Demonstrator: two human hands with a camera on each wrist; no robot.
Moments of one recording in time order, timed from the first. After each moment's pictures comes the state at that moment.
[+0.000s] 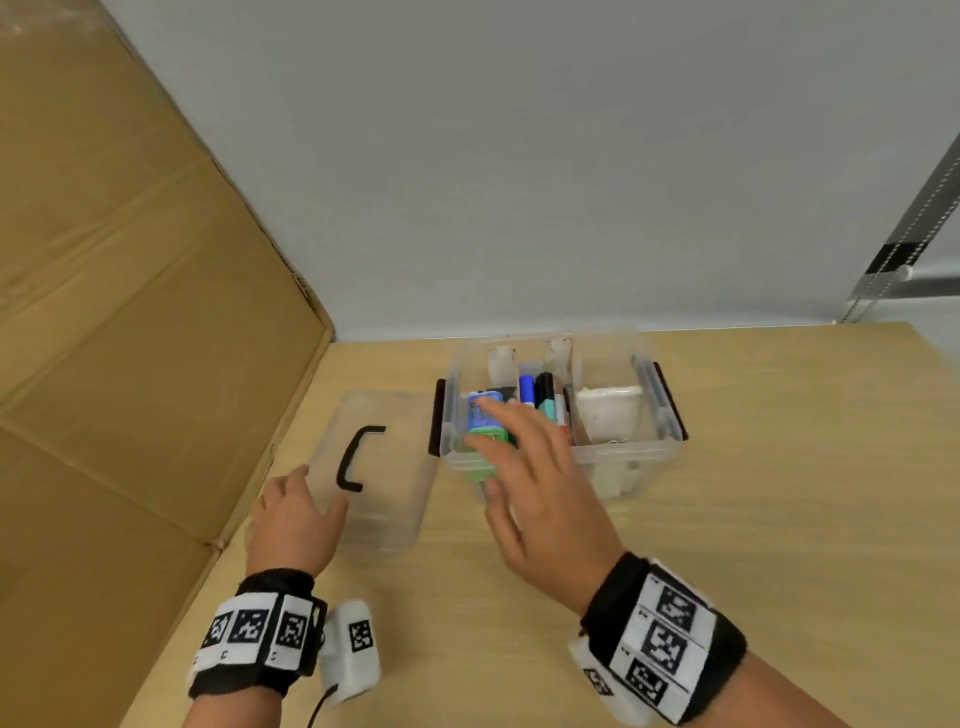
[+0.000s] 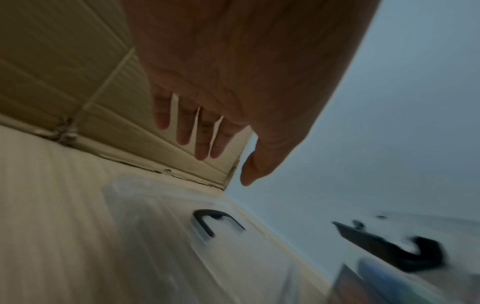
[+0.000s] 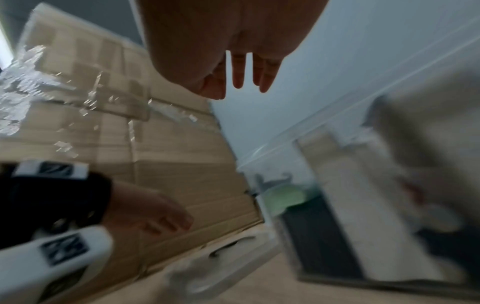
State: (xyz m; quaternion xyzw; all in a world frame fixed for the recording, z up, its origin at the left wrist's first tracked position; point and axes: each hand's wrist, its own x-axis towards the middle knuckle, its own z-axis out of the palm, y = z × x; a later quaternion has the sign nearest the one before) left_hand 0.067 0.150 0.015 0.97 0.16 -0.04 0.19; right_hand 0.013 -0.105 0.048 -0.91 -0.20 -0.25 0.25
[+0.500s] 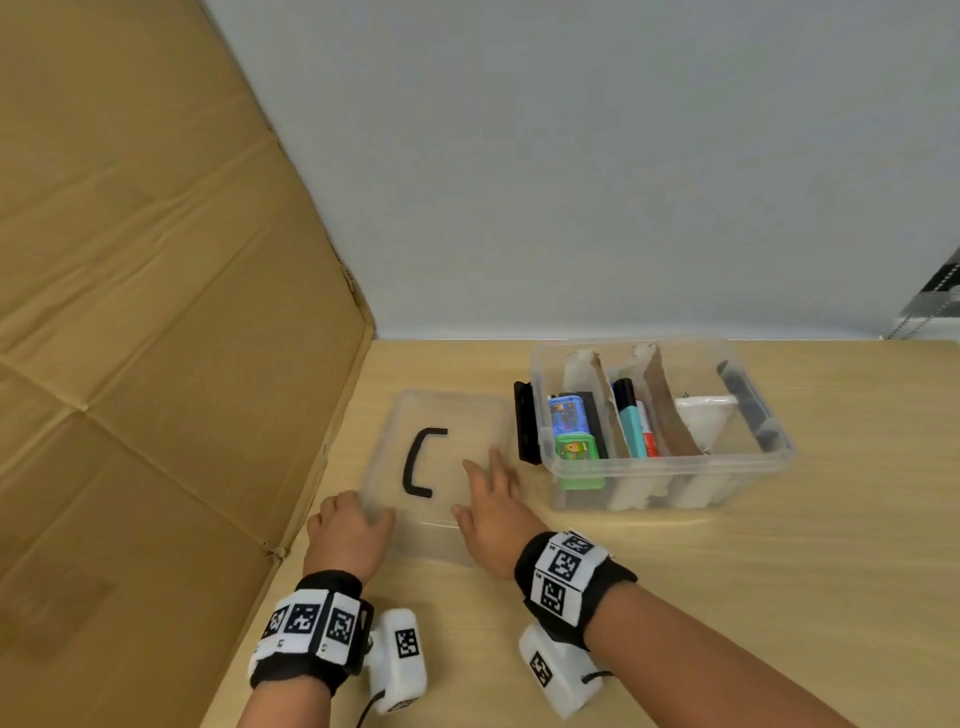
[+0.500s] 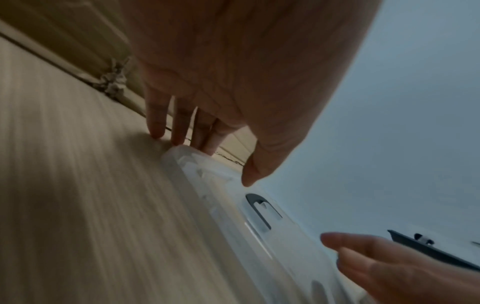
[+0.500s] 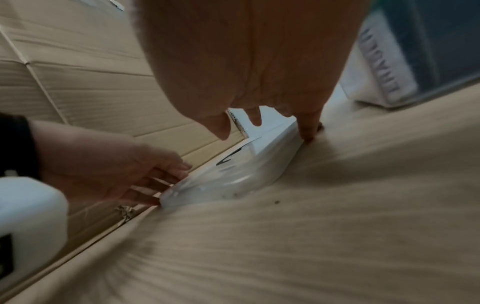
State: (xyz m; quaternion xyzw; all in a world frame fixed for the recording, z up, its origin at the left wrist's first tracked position) left_hand 0.098 0.209 -0.024 0.94 0.16 -0.14 0.26; right_hand 0.086 0.030 -0.030 -0.94 -0.04 0.18 0.29
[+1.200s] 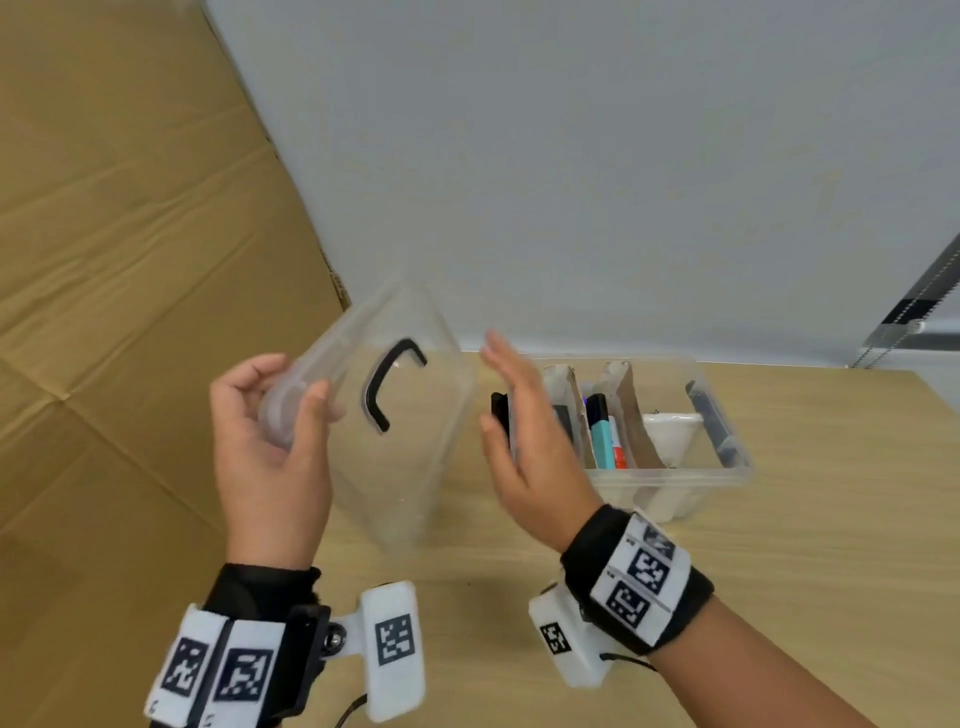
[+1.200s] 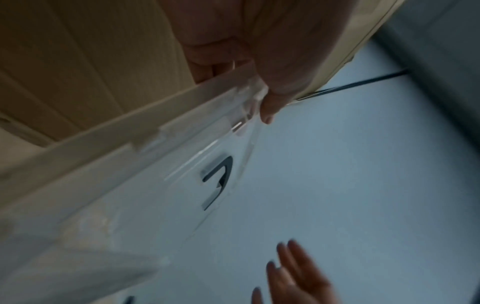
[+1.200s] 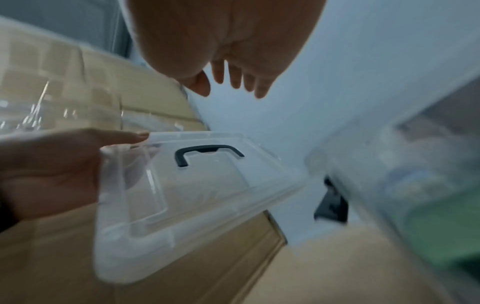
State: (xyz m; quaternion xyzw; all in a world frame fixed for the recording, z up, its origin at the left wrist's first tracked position) left_hand 0.059 0.167 0.120 0.73 0.01 0.31 0.61; right_hand 0.069 -0.022 0.079 -0.84 -0.19 -0.20 0.47
